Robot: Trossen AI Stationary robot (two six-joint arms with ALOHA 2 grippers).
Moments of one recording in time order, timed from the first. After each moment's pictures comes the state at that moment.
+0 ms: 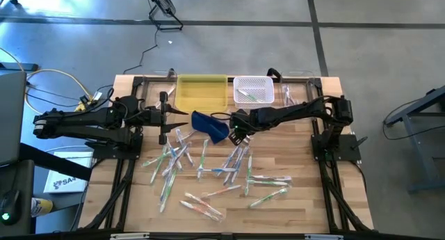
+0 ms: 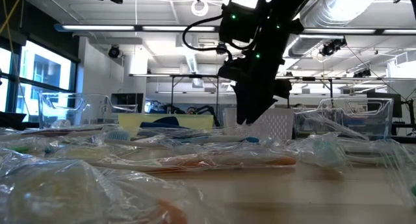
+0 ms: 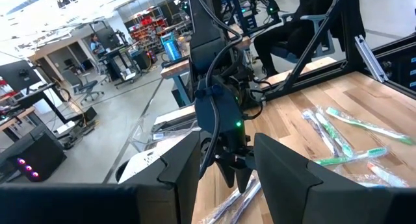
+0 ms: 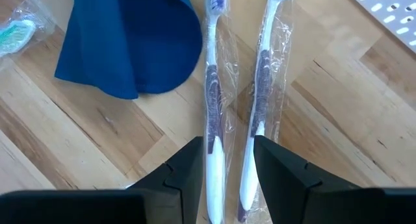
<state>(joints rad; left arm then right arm) 0.08 0.66 0.63 0.02 0.03 0.39 -0.10 1.83 1.19 -0.56 0.18 0.71</state>
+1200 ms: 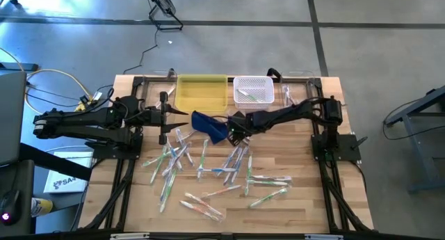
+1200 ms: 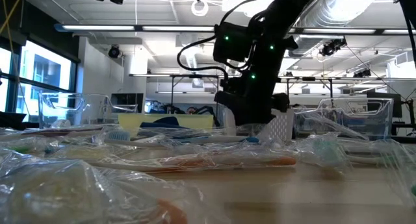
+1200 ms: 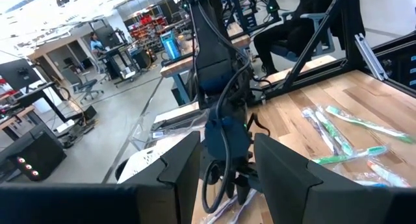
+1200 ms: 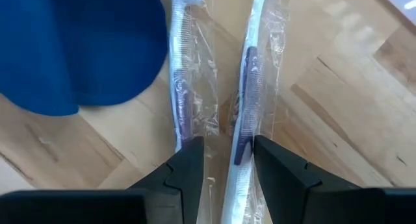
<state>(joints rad) 0.08 0.66 0.62 0.02 0.03 0.39 -0.10 1.94 1.19 -0.50 0.25 0.71</state>
